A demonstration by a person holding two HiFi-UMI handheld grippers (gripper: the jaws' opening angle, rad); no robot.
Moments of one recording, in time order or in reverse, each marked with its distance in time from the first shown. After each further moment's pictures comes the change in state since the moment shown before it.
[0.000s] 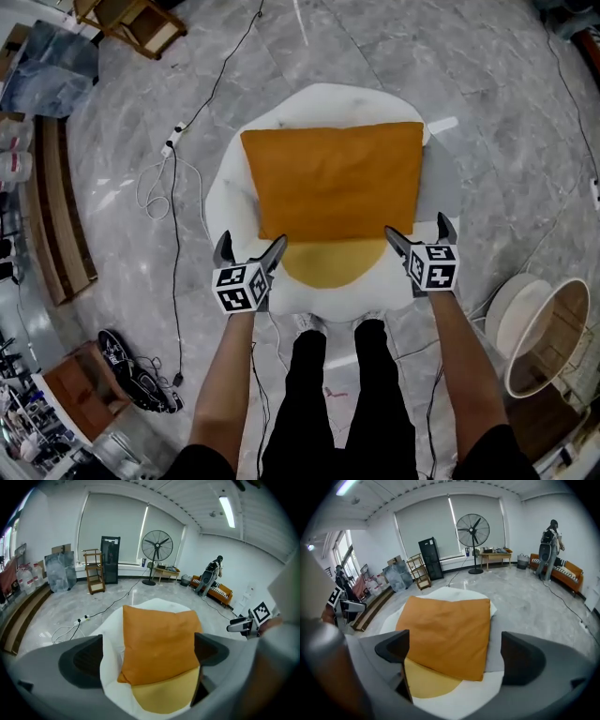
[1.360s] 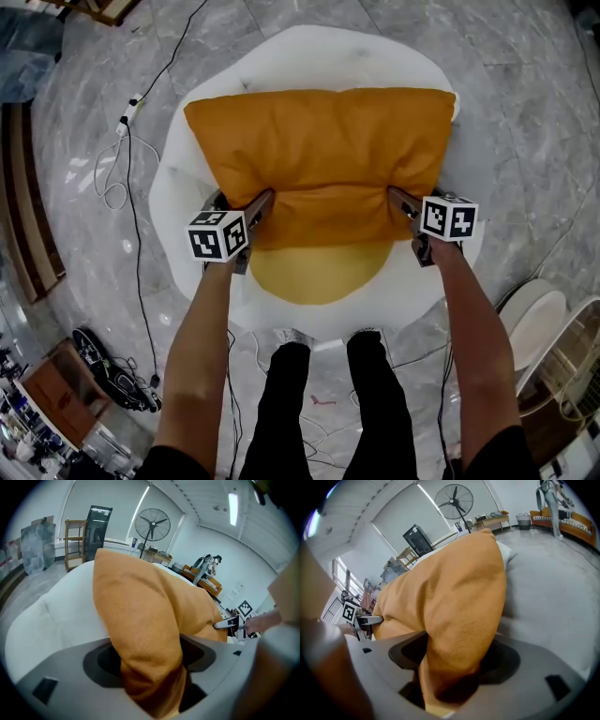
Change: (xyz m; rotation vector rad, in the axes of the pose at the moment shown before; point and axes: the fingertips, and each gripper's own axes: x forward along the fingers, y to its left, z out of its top) left arm 0.212 0.016 -0.074 0.008 0.146 -0.202; right arm 0.194 -0.054 -0.077 0.207 0.180 0.215
